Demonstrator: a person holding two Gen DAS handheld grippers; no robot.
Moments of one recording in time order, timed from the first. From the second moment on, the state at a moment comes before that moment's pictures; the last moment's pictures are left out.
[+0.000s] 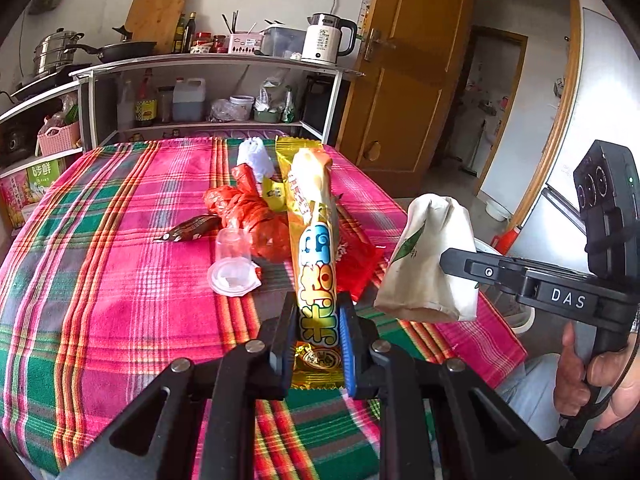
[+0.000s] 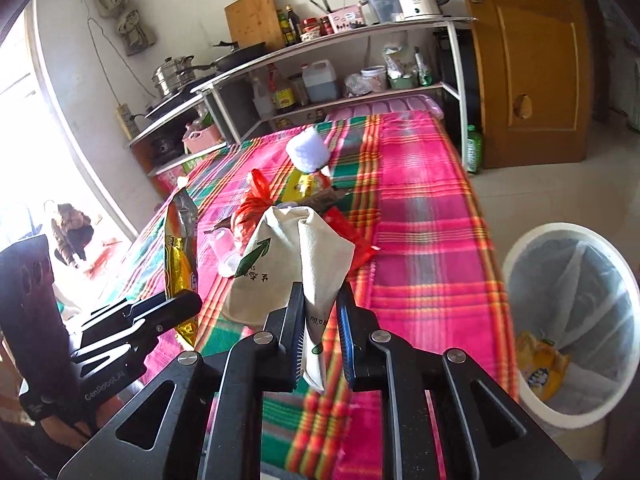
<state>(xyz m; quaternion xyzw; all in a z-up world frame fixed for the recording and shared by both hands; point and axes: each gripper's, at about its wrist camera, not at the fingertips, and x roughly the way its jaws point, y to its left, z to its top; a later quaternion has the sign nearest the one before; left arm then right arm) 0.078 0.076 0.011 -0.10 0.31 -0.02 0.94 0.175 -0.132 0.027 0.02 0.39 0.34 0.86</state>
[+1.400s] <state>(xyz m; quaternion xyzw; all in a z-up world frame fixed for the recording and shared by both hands) 0.171 -0.097 0.016 -0.03 0.33 -0.18 0.92 0.191 -0.319 0.006 0.10 0.39 0.15 0.90</state>
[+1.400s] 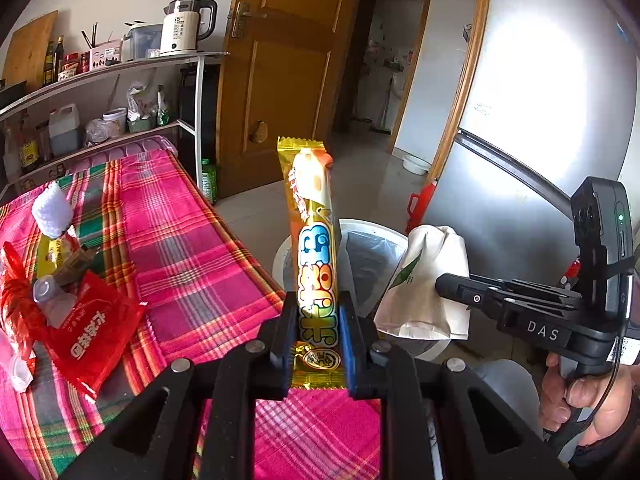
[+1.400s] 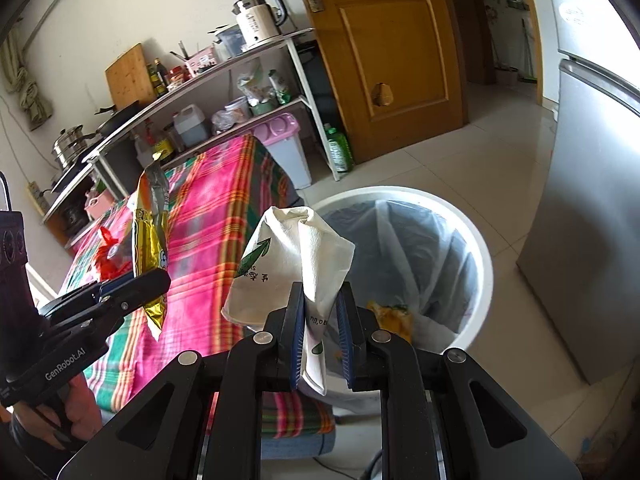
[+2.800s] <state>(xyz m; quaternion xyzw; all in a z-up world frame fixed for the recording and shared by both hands) 0.210 -0.130 -0.002 -0.05 0.36 -0.20 0.91 0.202 -0.346 -0.002 0.10 0.39 0.11 0.91</state>
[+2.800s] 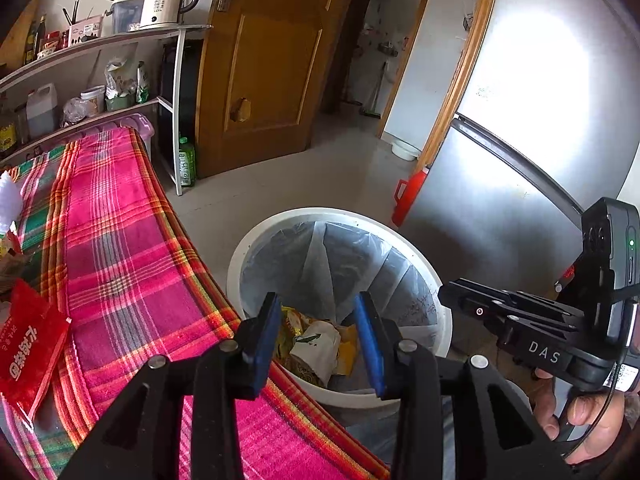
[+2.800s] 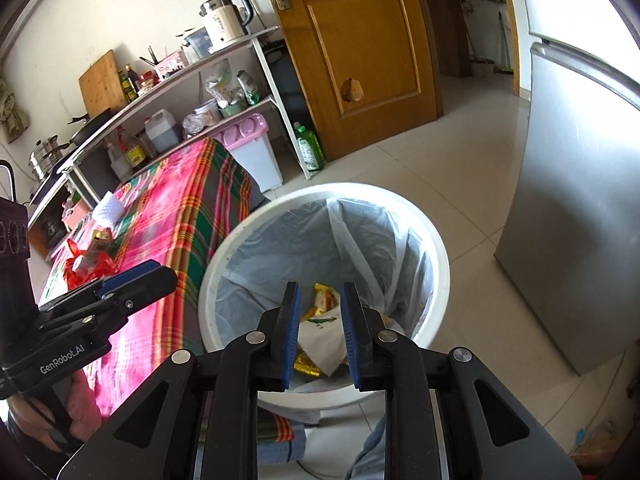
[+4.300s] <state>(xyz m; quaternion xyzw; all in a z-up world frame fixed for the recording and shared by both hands) 0.101 0.007 0.012 -0.07 0.31 -0.05 0.95 0.150 -0.230 0.030 0.01 0.35 0.25 0.90</state>
